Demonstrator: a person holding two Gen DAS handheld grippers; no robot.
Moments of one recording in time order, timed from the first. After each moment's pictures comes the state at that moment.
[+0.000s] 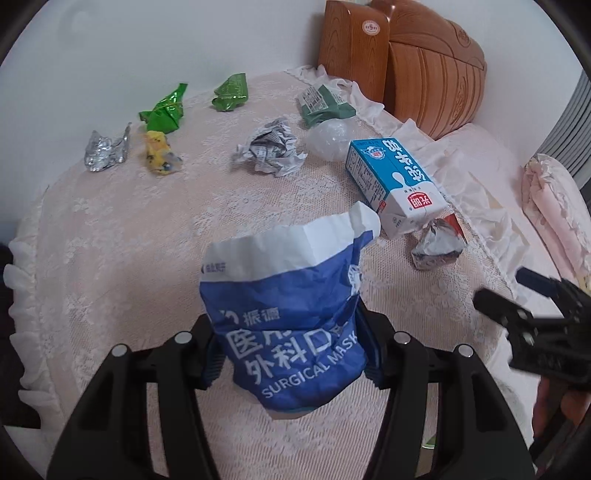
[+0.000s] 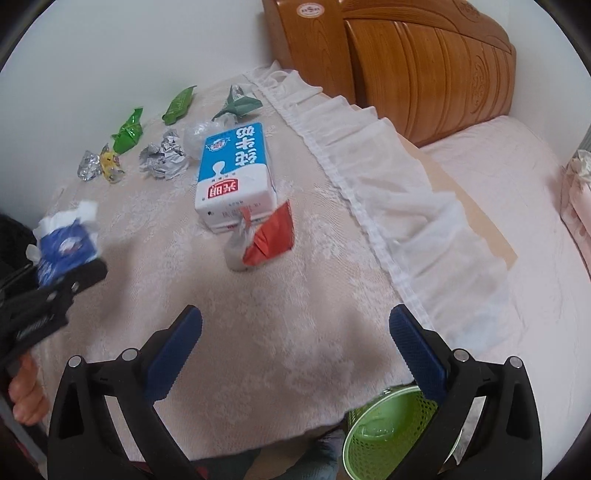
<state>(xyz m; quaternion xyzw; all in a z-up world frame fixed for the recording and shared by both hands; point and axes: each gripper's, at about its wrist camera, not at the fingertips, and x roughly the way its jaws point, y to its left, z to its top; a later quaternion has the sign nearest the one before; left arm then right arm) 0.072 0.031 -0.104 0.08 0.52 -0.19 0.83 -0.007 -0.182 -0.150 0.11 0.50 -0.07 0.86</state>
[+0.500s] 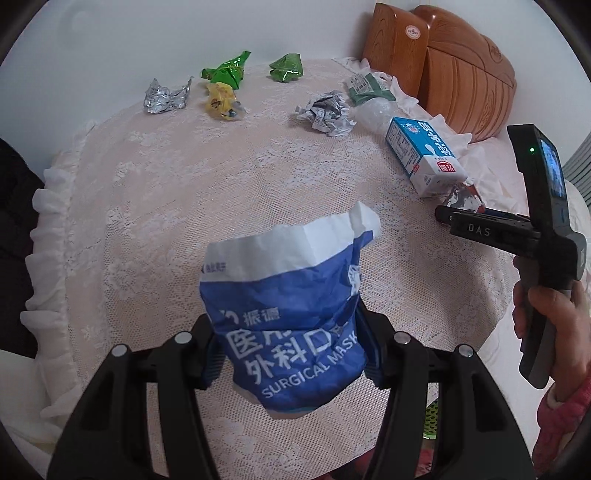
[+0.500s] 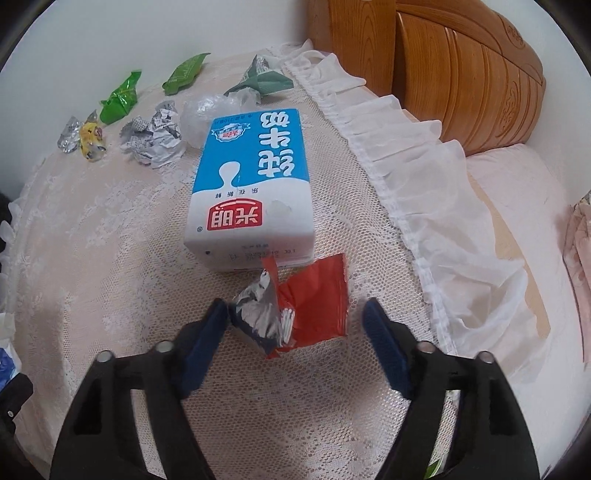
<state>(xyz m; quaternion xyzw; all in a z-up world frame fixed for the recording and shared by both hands) 0.027 0.083 -0.108 0.04 0.54 -0.13 0.83 0.054 -0.162 -0.181 0.04 0.52 -0.06 0.85</state>
